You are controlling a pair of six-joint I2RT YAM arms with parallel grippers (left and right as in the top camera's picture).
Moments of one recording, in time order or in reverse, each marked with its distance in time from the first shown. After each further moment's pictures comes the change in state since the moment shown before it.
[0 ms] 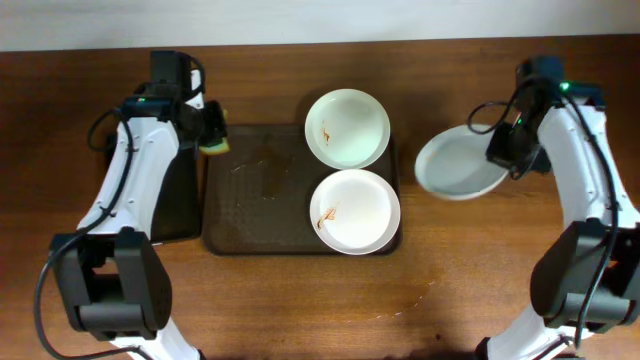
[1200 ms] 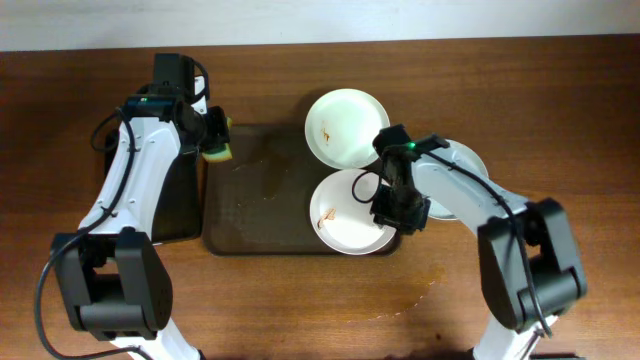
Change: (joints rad) left arm -0.006 0.000 0.000 -0.058 0.018 0.004; right arm 0.511 0.066 -0.307 0.143 -0.301 0.402
